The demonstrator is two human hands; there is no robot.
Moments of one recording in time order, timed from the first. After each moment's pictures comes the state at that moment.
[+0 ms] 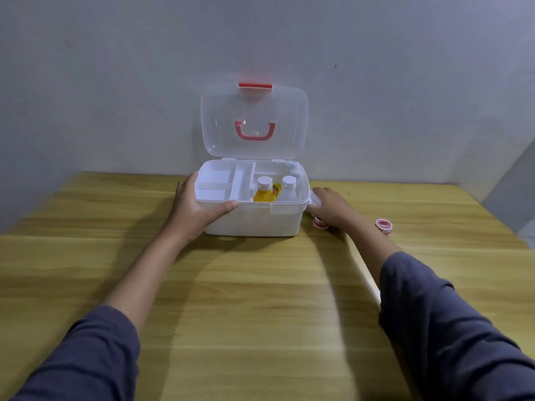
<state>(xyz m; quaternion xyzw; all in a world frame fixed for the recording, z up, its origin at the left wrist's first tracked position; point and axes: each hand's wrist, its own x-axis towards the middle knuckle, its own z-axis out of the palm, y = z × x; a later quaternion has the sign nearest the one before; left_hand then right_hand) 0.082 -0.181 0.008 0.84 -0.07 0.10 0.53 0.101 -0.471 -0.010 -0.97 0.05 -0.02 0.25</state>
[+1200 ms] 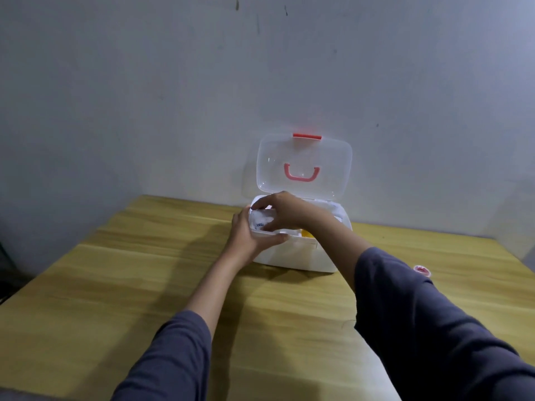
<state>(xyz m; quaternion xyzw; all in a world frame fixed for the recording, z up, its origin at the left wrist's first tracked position) 0.093 -0.180 0.006 0.82 -0.05 0.08 0.56 0.106 -0.300 0.087 -0.97 -0.22 0.00 0.14</state>
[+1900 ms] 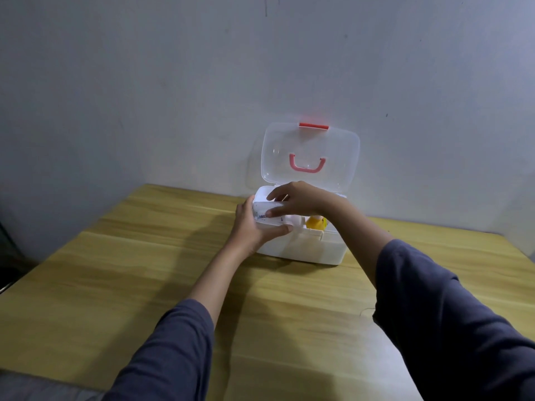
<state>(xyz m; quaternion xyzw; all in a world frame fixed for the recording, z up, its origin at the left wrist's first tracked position) 0.090 -0.179 0.007 0.80 -0.06 0.06 0.59 0.106 -0.315 0.097 -0.97 -0.18 0.05 0.18</state>
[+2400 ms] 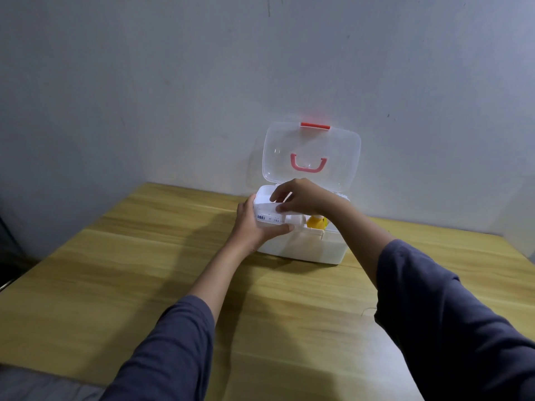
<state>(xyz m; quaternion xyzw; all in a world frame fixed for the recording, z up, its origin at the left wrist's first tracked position) 0.087 -0.180 0.010 0.81 -0.06 0.06 0.59 0.104 -0.317 0.098 -0.96 -0.19 0.02 0.20</state>
